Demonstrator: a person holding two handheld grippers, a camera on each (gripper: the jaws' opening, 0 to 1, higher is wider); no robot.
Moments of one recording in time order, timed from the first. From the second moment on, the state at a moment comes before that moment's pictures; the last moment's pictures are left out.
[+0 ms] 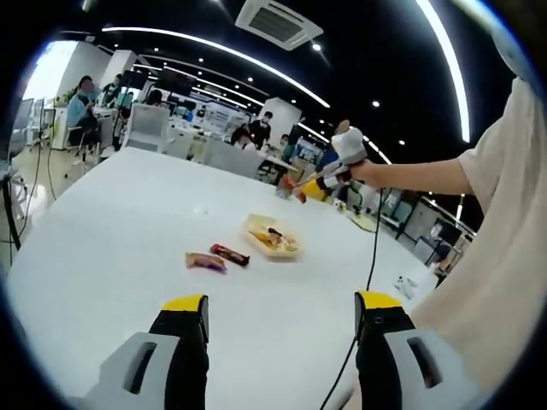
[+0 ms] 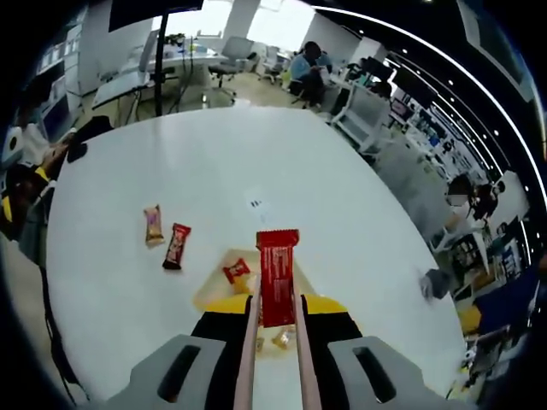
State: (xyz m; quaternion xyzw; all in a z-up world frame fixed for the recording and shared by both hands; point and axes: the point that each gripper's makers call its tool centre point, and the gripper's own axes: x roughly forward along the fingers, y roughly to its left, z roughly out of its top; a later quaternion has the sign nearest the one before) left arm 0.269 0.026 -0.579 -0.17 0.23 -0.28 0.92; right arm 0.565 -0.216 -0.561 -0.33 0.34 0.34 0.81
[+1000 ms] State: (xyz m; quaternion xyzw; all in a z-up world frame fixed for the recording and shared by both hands) left arm 0.271 0.020 -0.583 -0.17 0.23 -0.30 0.91; right arm 0.558 -0.221 -0.560 -0.32 0.34 0.34 0.82
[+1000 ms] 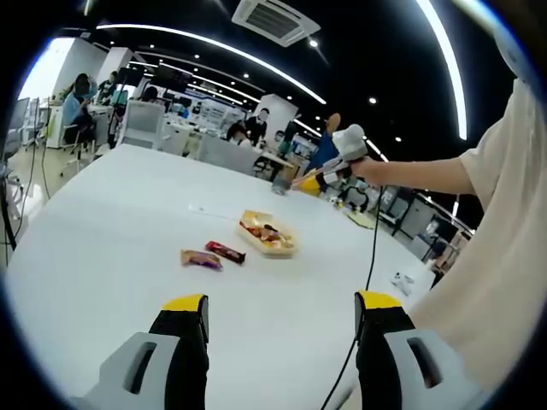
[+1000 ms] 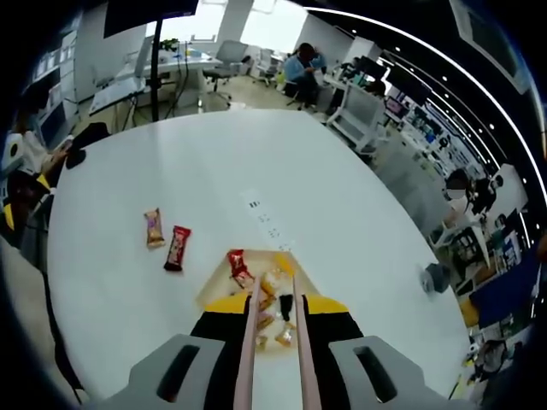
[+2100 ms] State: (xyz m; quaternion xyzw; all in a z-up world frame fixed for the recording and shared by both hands) left arm 0.270 0.025 -0.586 -0.17 0.23 -0.30 0.91; right arm 0.526 -0.156 -0.591 -0.31 0.34 0.39 0.80
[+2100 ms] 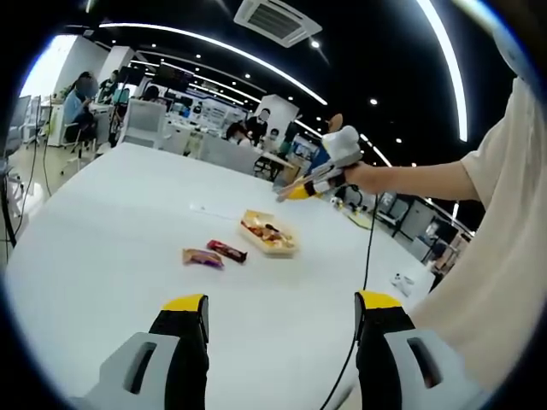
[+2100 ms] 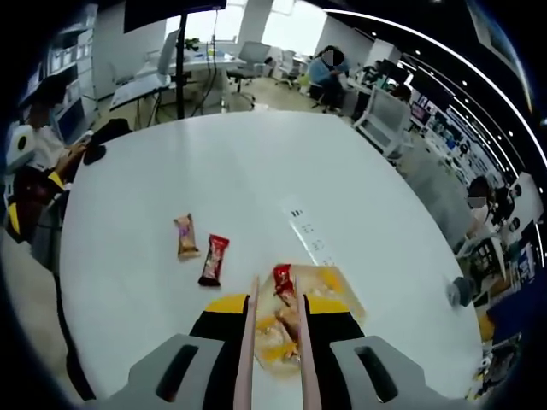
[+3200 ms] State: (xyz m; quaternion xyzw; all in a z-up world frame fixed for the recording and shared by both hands) left arm 0.262 0.032 -0.595 -0.19 0.24 -0.28 0.91; right arm 0.499 -0.102 -0.635 -0.30 0.36 0.45 0.76
